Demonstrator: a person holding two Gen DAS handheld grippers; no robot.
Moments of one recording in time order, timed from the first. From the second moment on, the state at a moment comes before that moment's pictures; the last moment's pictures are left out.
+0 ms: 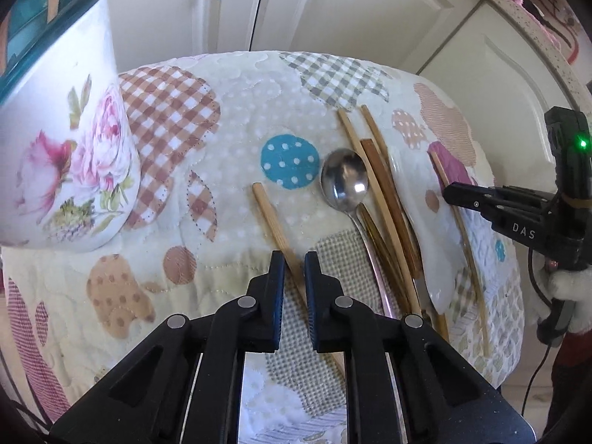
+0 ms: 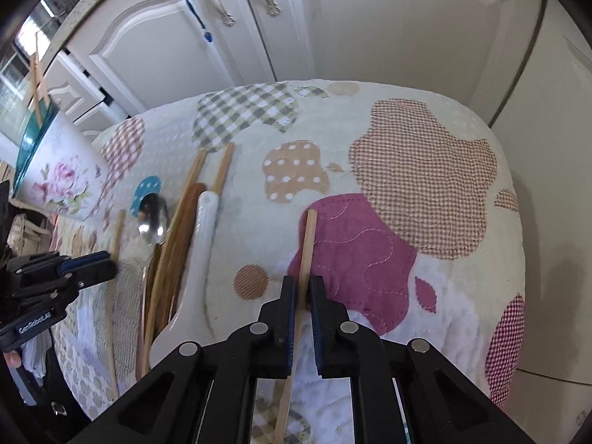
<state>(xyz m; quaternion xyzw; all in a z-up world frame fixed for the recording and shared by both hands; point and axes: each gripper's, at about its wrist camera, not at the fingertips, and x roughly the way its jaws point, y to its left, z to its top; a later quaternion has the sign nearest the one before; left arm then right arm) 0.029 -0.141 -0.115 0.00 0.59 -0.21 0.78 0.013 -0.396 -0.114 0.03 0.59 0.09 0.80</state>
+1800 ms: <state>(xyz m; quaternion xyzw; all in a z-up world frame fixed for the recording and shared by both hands) -0.018 -0.044 0.059 -0.05 0.39 -0.23 0.89 -0.022 -0.290 0.092 -0.01 0.41 0.26 0.88</state>
